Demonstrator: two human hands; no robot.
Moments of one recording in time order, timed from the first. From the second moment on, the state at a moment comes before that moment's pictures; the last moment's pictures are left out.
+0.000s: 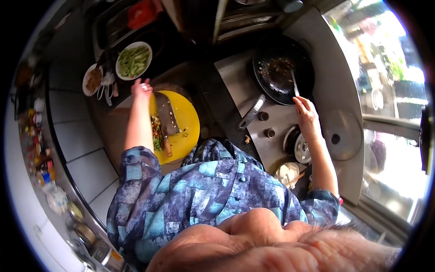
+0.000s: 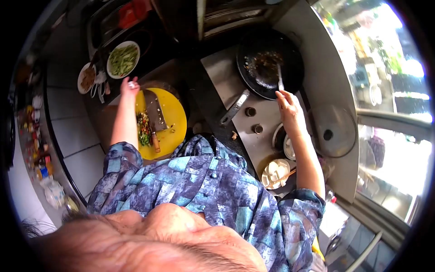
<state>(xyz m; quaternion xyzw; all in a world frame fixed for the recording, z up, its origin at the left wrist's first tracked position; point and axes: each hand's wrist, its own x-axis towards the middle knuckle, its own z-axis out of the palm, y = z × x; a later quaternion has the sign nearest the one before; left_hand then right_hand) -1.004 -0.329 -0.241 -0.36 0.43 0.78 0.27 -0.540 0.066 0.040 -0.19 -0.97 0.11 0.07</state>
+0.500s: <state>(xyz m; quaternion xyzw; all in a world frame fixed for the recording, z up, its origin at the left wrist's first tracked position) -1.070 -0.359 -0.262 -0.30 0.39 0.82 0.28 -0.557 0.061 0.037 -0.20 -0.95 0.12 0.21</state>
